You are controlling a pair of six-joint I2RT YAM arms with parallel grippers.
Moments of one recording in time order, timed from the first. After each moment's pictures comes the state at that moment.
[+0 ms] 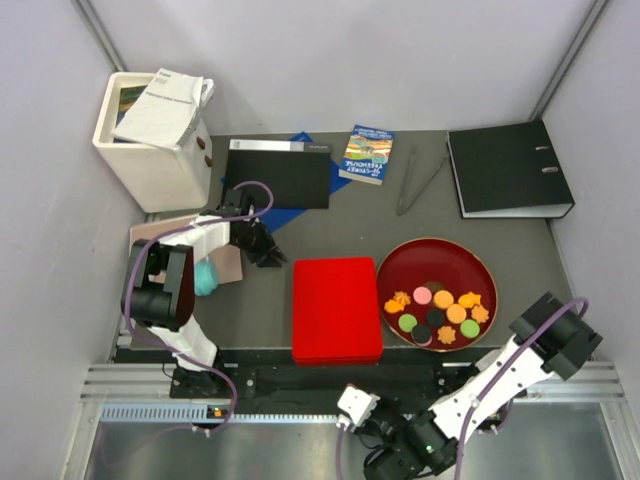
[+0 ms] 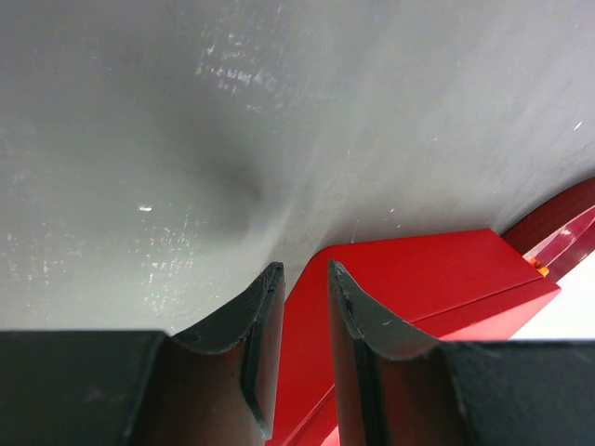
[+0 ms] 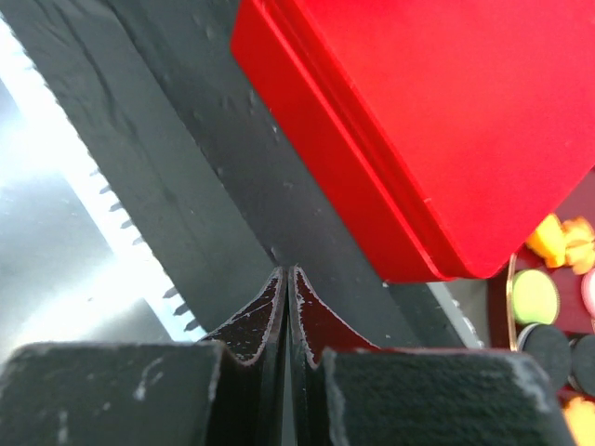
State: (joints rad) left arm -0.18 1.69 0.99 -0.51 0.40 -0.74; right arm 2.22 1.44 0.79 -0.61 1.08 0.88
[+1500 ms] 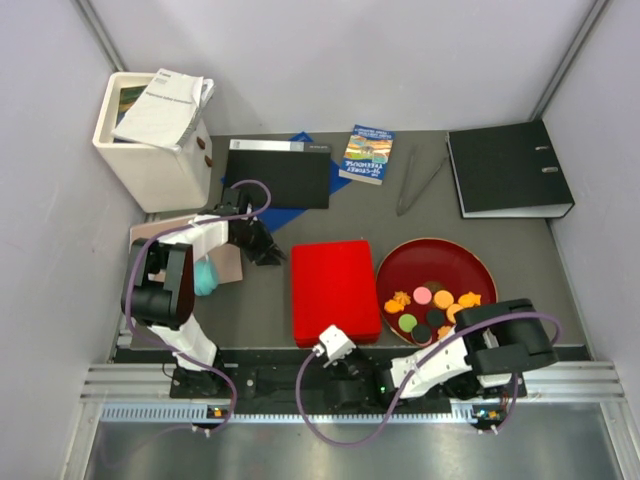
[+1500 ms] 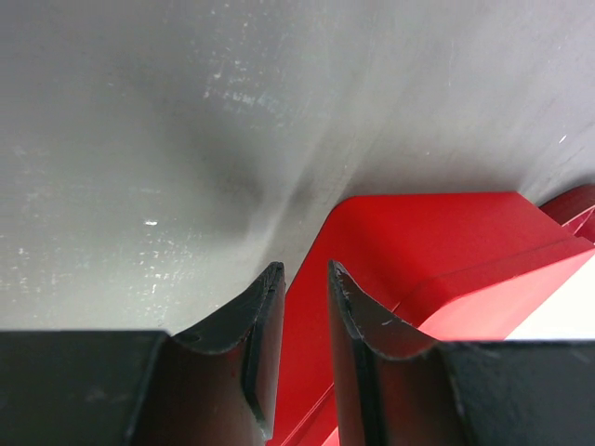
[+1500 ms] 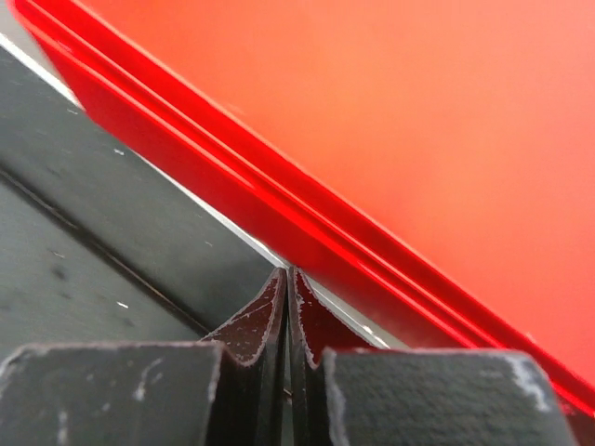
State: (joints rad) left arm -0.16 1.70 0.99 -0.48 0.40 -0.75; right arm 1.75 1.68 0.63 0.03 0.98 0.65
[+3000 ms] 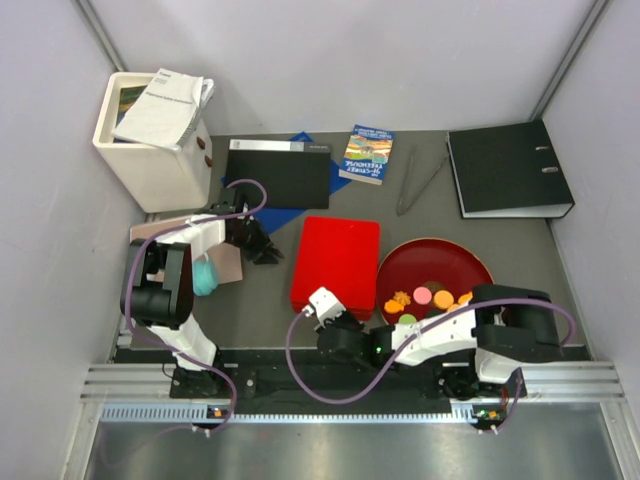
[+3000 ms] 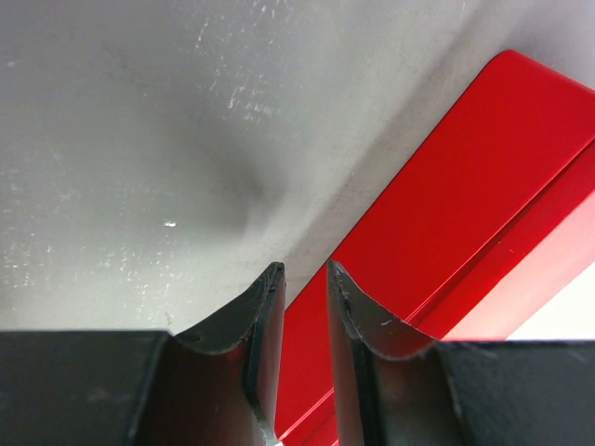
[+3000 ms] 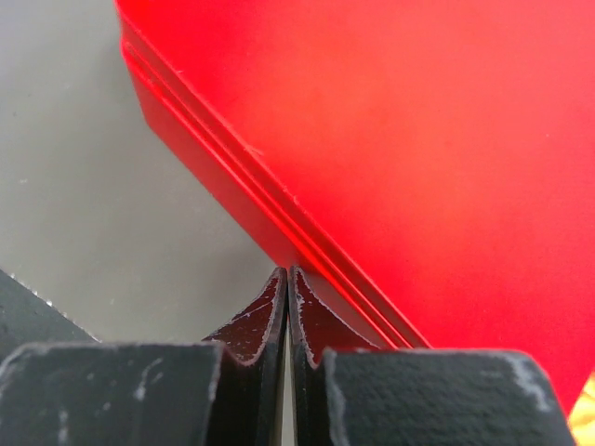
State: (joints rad) left arm -0.13 1.70 1.00 -0.49 0.41 -0.75; right arm 1.48 1.61 0.67 0.19 0.81 0.31
